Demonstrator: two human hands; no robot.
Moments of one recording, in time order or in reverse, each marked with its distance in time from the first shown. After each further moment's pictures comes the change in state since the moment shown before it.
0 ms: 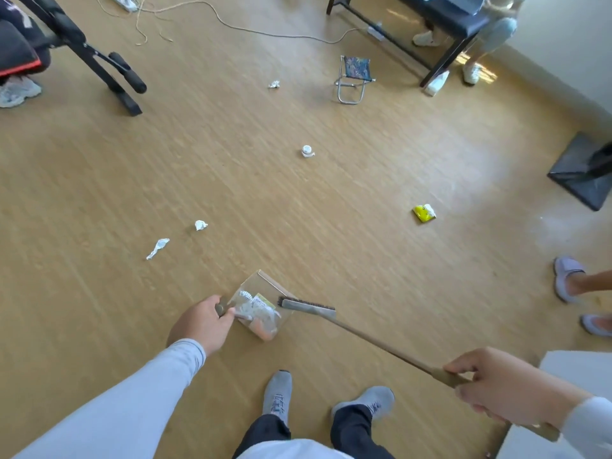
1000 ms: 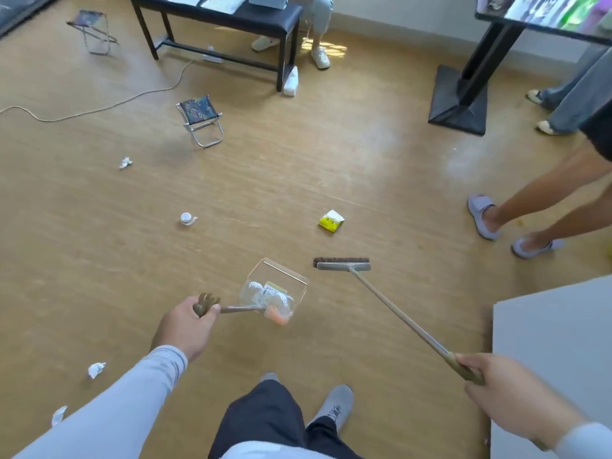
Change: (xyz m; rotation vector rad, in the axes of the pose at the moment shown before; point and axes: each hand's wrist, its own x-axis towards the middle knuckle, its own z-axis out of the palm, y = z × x) left_hand 0.086 0.484 0.103 0.084 -0.018 0.299; right_hand 0.122 0.282 -0.208 0.344 0.276 0.176
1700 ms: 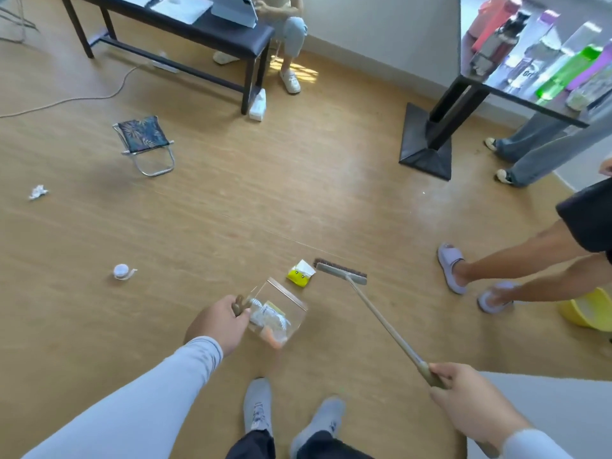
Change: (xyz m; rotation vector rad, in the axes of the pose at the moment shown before) left_hand 0.263 0.226 0.050 0.085 -0.246 0.164; right_hand 0.196 -0.153 -0.164 0.212 0.097 0.159
